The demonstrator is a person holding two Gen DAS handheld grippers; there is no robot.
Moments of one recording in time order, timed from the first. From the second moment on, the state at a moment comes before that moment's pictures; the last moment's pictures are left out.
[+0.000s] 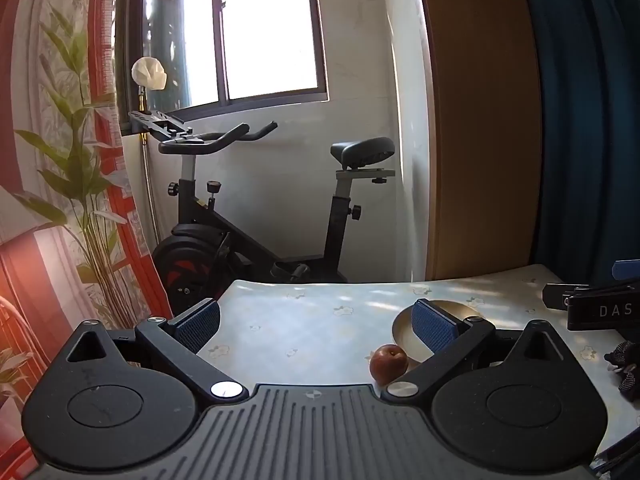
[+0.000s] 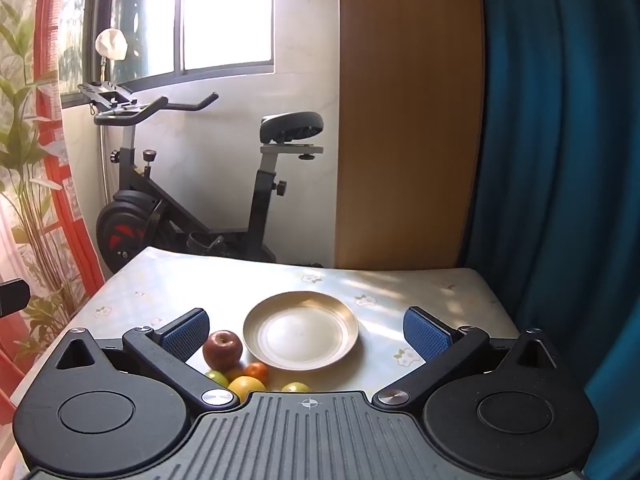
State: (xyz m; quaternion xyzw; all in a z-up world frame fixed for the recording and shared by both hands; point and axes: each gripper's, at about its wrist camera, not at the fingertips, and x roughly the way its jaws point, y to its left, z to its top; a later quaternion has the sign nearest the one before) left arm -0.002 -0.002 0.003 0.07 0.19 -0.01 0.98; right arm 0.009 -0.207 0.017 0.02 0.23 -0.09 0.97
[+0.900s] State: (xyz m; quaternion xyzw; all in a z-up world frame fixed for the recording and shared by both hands) left arm -0.006 -0.002 0.000 0.06 0.18 0.01 0.98; right arm 0.008 -0.203 0.017 0.01 0.22 -0.10 0.97
